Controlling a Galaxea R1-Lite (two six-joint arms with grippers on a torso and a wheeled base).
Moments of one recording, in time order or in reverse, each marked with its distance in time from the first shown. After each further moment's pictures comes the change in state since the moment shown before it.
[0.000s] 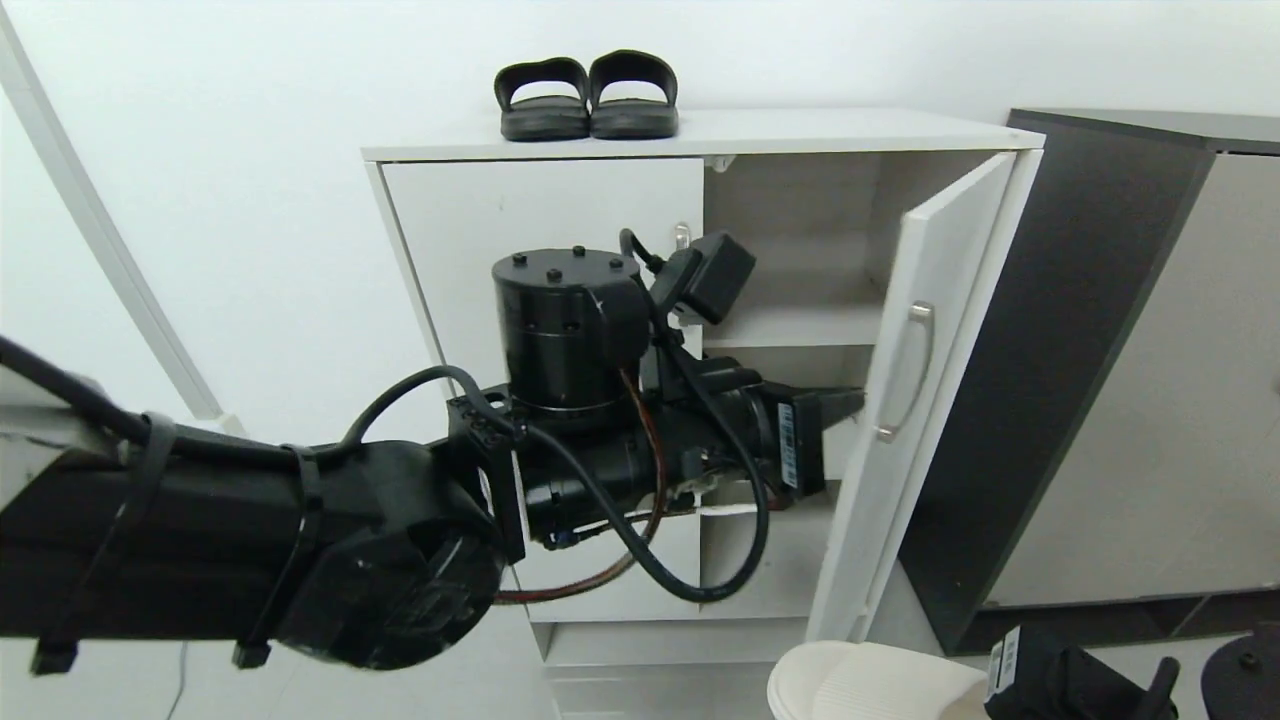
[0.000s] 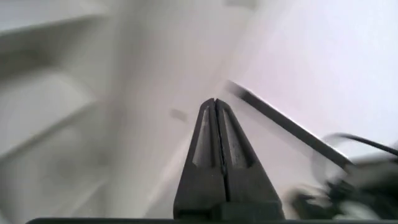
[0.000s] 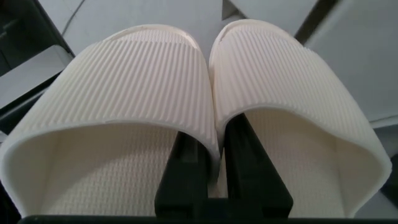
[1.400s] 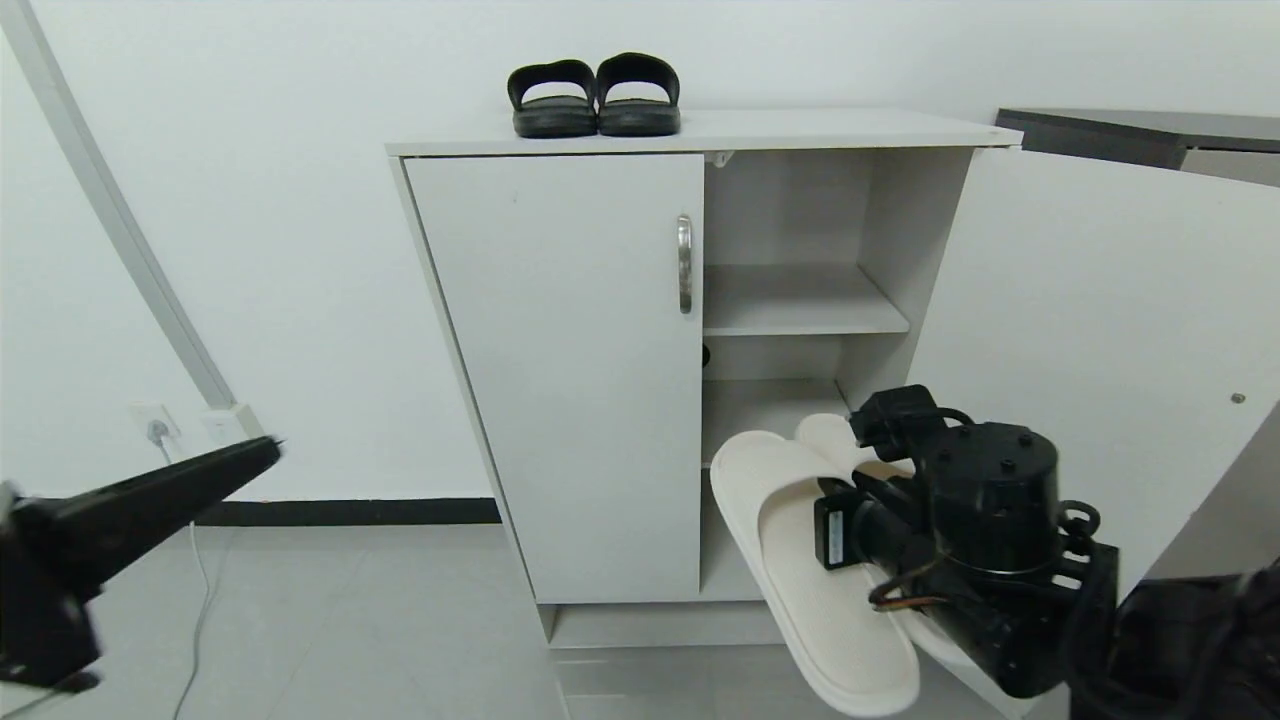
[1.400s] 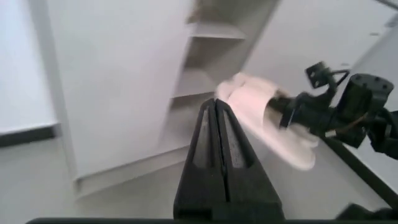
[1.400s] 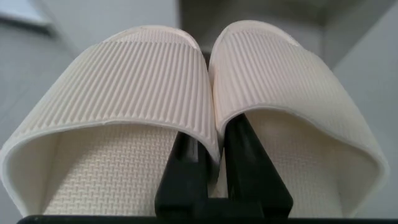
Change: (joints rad) left arm 0.548 -0.995 0.569 0.436 0.083 0.038; right arm -0.204 0.479 -0.388 -0.359 -0.530 0.105
